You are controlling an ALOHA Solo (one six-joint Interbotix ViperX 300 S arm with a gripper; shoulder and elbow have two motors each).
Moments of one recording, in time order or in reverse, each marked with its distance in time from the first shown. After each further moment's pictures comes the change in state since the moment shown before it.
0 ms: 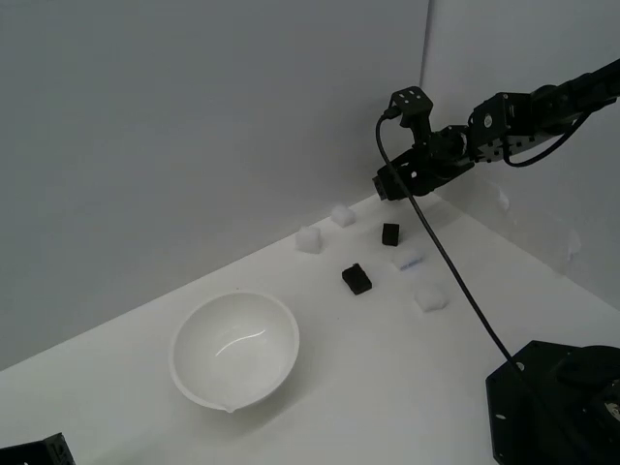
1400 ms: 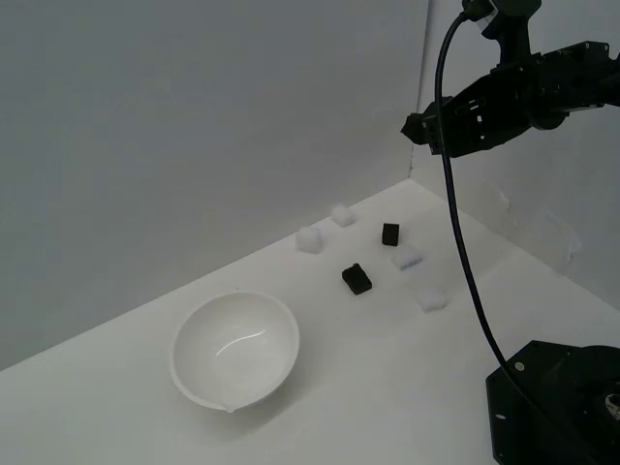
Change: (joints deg) arm -2.6 43.1 43.0 6.4 6.4 0.0 23.0 -0.3
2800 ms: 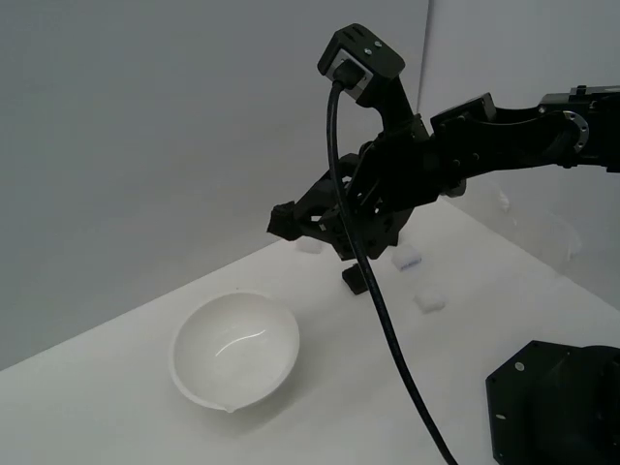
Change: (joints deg) arm -37.0 -5.3 -5.2 -1.8 -1.7 -1.8 -1.1 -8.4
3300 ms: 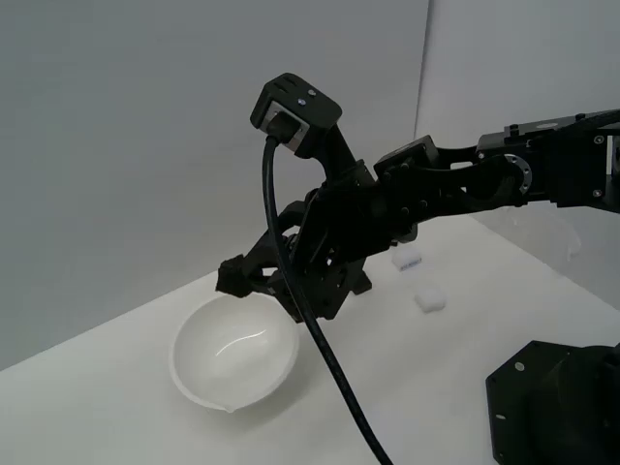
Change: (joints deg) arm -11.2 -7.0 -7.0 -1.4 -1.2 -3.7 -4.9 -0.4
